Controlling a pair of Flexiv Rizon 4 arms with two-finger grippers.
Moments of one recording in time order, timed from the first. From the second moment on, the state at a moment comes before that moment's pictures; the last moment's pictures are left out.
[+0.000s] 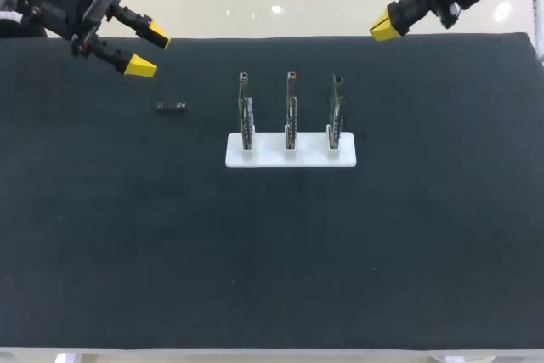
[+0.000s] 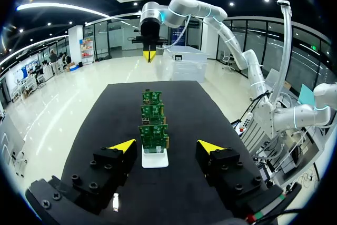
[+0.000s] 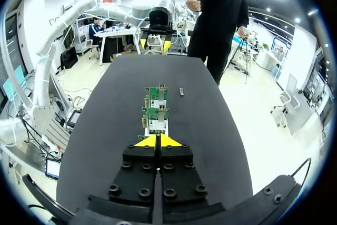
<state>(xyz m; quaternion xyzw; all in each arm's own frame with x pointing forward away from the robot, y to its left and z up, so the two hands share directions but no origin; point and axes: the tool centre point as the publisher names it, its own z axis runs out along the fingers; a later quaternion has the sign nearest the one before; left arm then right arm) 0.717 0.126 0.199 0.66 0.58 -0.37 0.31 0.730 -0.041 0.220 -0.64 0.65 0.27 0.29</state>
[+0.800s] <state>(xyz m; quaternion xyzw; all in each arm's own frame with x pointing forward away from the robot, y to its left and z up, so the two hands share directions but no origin) 0.717 0.126 0.199 0.66 0.58 -0.37 0.31 0.731 -0.040 0.220 -0.64 0.65 0.27 0.29</state>
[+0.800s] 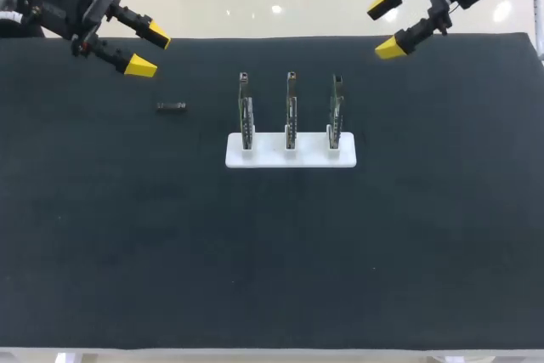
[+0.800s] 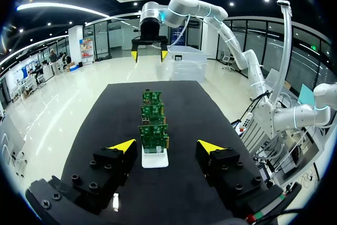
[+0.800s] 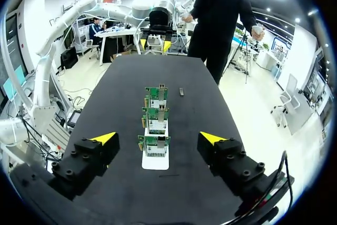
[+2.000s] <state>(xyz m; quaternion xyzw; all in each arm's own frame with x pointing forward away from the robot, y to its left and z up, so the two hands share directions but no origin) 0.823 0.226 0.058 0.71 0.69 -0.08 0.09 0.731 -0.040 0.220 -0.64 0.65 0.27 0.29</state>
